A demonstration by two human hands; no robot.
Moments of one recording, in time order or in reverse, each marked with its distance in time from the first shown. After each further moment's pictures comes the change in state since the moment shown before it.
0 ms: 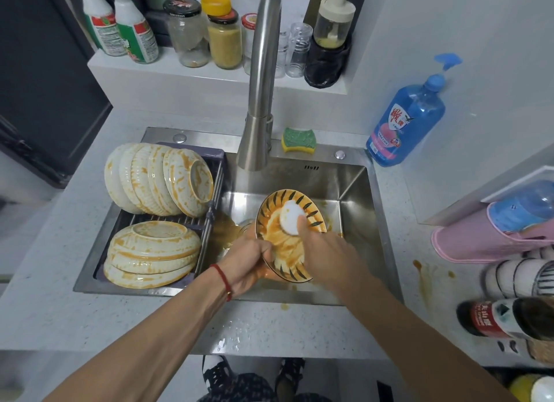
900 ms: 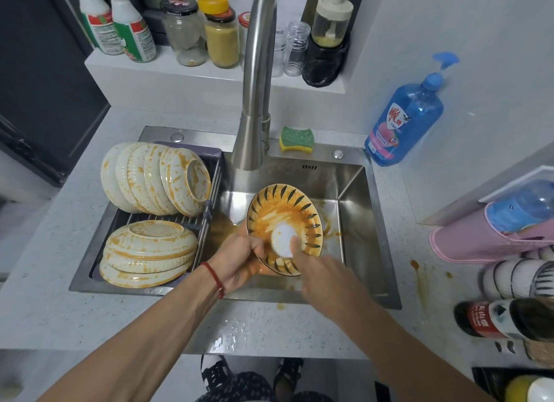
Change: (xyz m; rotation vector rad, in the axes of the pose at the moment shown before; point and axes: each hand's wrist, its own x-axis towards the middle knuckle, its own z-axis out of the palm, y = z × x) left_hand 0.004 0.002 -0.005 -0.102 -0.012 0.020; right_hand -0.034 0.006 0.021 0.046 0.009 -0.083
